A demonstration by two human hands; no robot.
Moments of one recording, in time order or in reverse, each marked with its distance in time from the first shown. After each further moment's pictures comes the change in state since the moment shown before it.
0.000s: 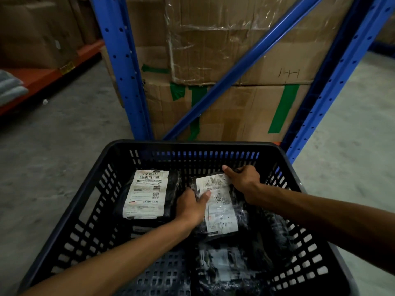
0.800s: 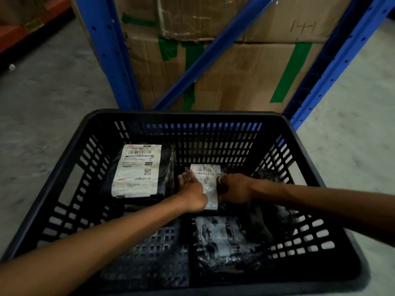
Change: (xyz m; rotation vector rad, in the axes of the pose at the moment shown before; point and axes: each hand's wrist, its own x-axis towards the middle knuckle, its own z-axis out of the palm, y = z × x) left_hand 0.022 -0.020 0.008 0.637 -0.490 0.008; right_hand -0.044 0.018 -0.004 -1.060 -0.696 -0.322
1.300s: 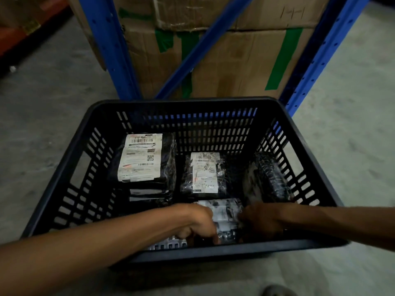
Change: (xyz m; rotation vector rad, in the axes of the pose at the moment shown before) left_hand -0.088 0.012 0.034 -0.004 -0.416 -0.094; right_hand -0.077 0.005 0.063 -0.164 -0.268 -0.013
